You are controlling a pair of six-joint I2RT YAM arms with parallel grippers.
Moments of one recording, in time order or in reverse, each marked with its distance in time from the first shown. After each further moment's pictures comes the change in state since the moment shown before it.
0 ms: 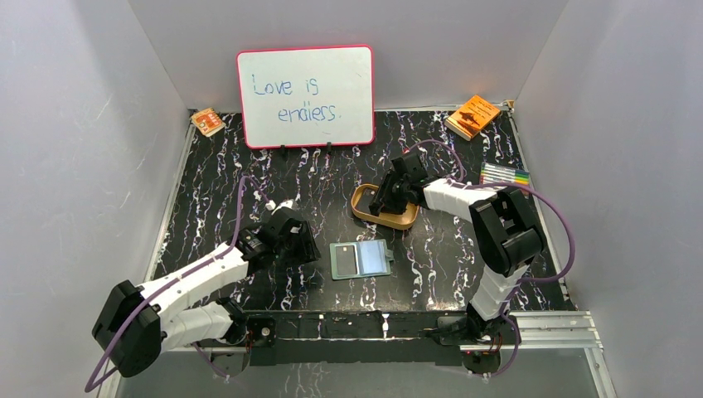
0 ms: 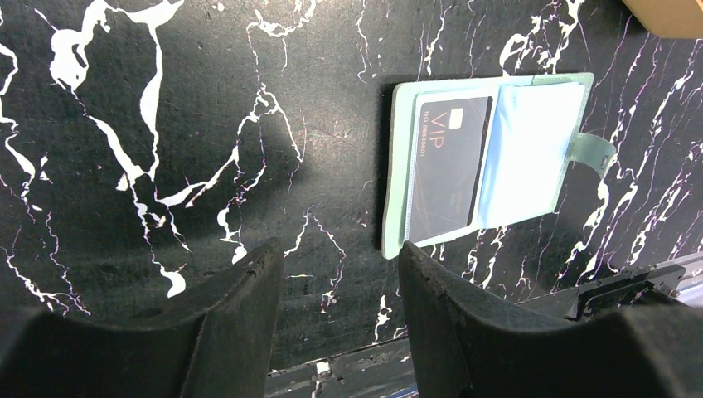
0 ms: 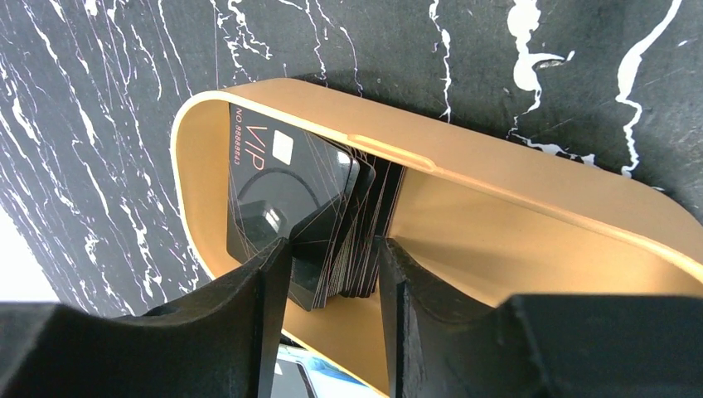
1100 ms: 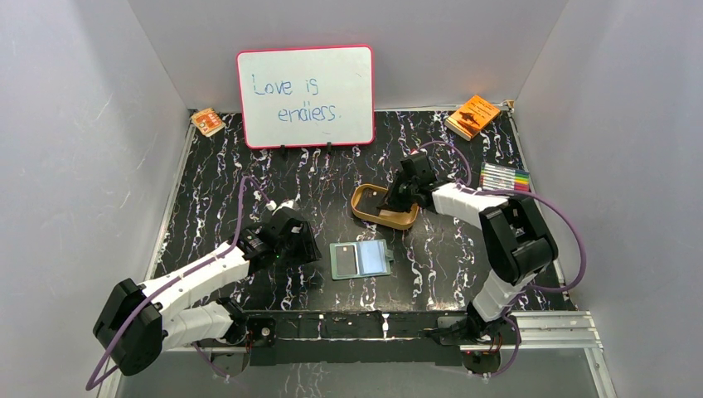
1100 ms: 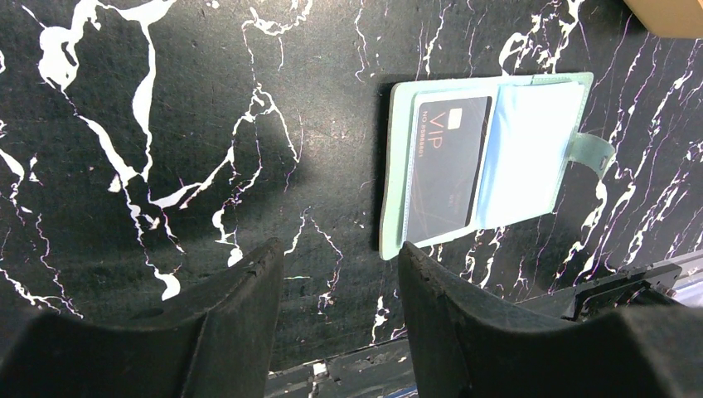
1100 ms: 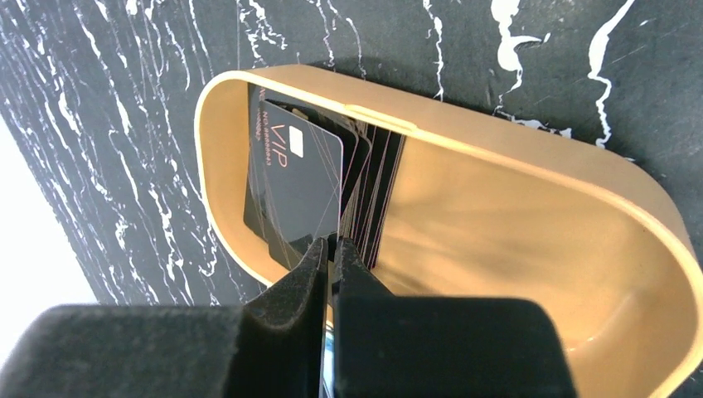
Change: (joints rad) left arm 0.000 0.014 -0.002 0.012 0.008 -0.007; right arm -0.028 -0.069 -0.067 0.045 -0.038 0.008
